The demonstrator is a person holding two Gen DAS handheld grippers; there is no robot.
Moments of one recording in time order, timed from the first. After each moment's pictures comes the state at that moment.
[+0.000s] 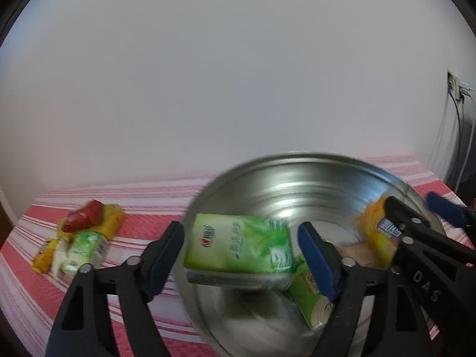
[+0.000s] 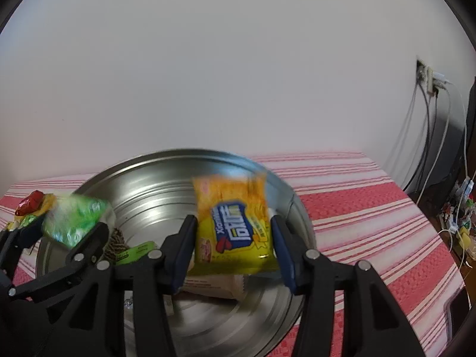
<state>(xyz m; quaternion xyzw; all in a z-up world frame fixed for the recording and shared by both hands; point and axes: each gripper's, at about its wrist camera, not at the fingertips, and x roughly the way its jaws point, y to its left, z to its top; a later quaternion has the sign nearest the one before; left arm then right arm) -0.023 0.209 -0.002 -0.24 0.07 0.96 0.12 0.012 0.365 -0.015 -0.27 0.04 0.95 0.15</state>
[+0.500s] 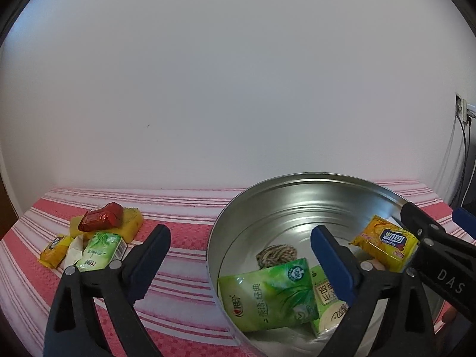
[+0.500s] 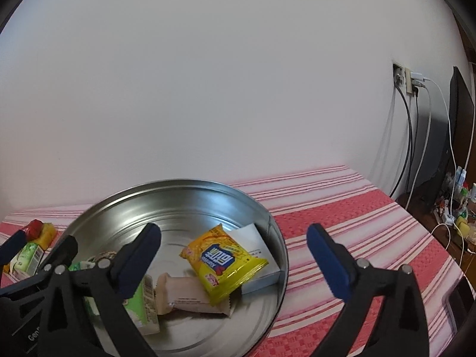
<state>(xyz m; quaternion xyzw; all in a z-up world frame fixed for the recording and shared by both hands) -0.014 0.191 0.006 -0.22 0.03 0.97 0.10 0.022 0.379 -0.008 -0.22 0.07 0.96 0.18</state>
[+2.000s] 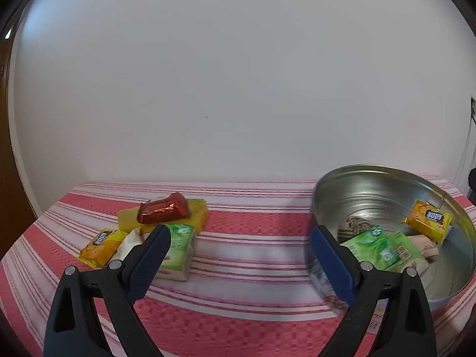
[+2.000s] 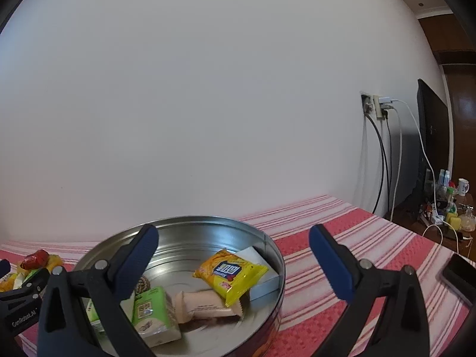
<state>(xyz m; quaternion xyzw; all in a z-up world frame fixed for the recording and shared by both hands) -0.013 0.108 -0.003 -0.21 0.04 0.98 0.05 0.077 0.329 0.013 -0.09 0.08 0.97 0.23</state>
